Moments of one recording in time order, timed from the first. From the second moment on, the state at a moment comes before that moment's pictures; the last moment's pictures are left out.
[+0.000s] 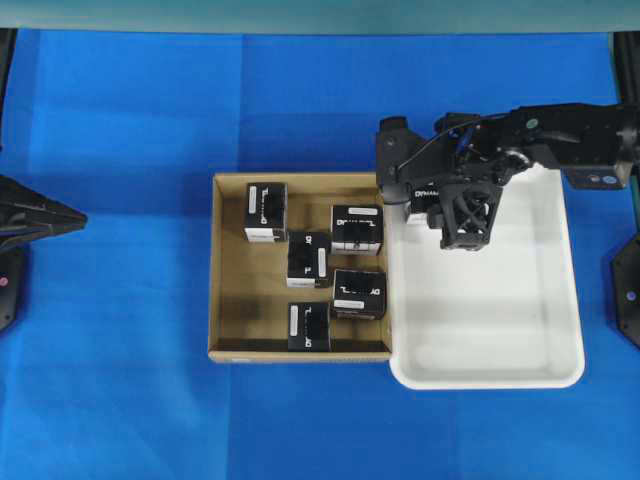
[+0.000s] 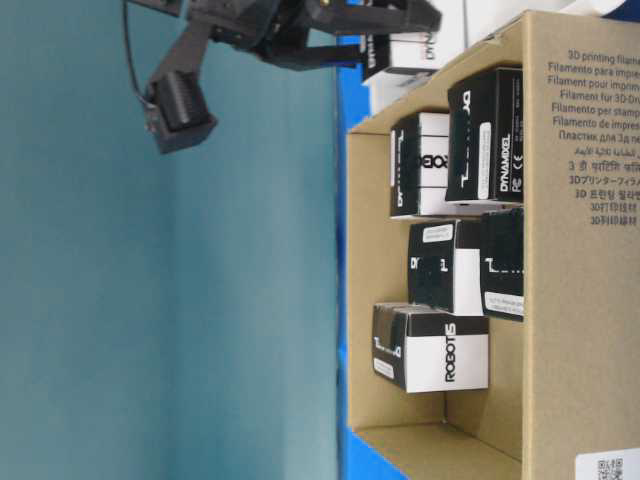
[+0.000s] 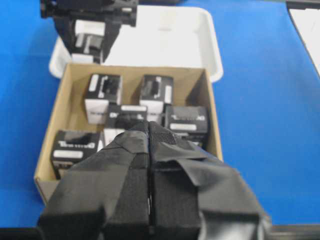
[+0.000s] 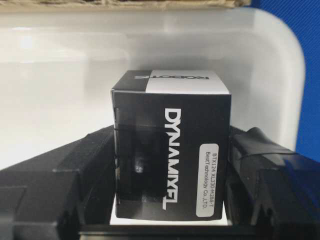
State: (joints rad) left arm 0.02 -1.14 1.07 0.01 0.29 -0.05; right arm -0.35 0.03 0.68 0.08 0.60 -0.44
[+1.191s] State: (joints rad) left arm 0.02 -1.14 1.07 0.01 0.30 -0.05; right arm -0.37 -0.01 0.68 0.07 0.57 -0.31
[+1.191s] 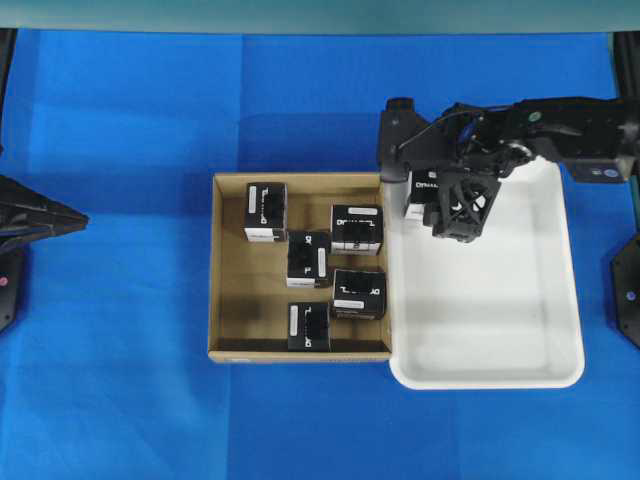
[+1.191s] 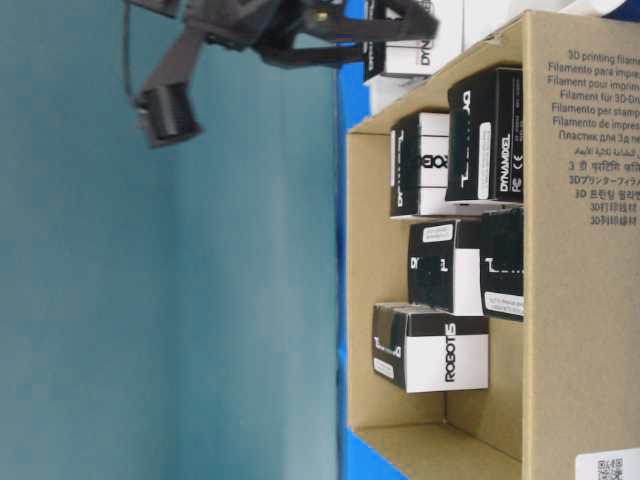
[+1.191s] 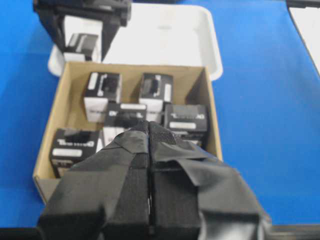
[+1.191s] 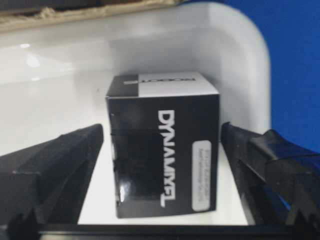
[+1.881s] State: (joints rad) left arm 0.02 -1.12 1.07 0.01 0.30 -0.05; right arm -0.25 -0.49 0.73 0.07 0.47 -0.03
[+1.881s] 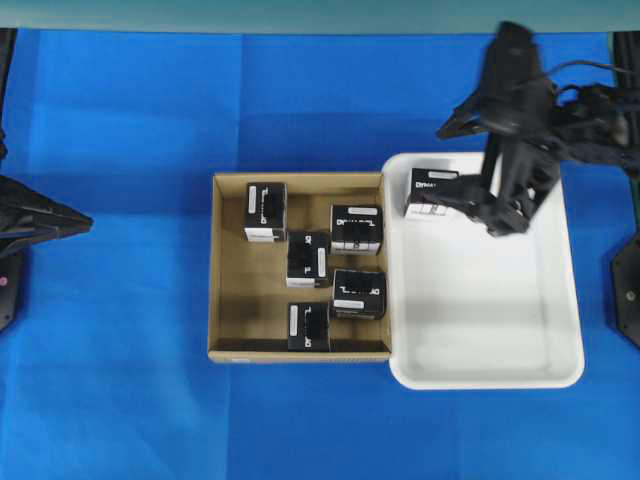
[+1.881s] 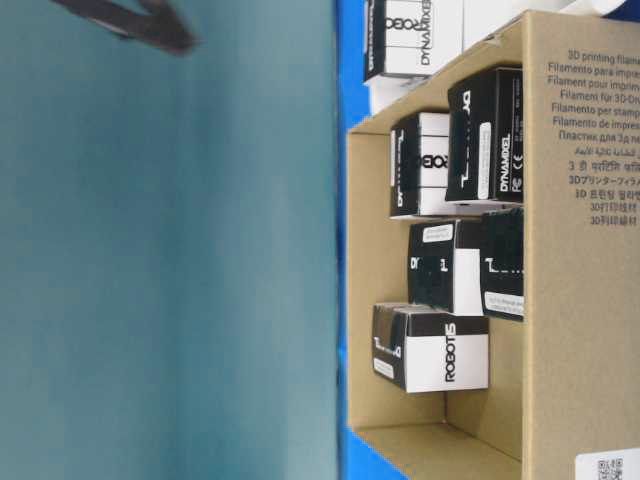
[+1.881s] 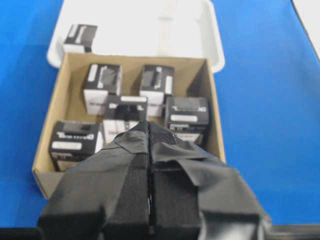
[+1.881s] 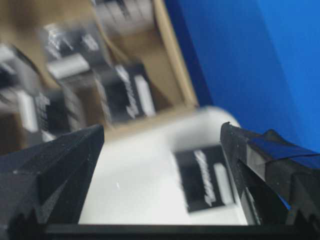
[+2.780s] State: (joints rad) left arm 0.03 -1.12 1.08 0.01 0.30 -0.05; right arm -0.15 -1.02 0.93 0.07 0.25 0.11
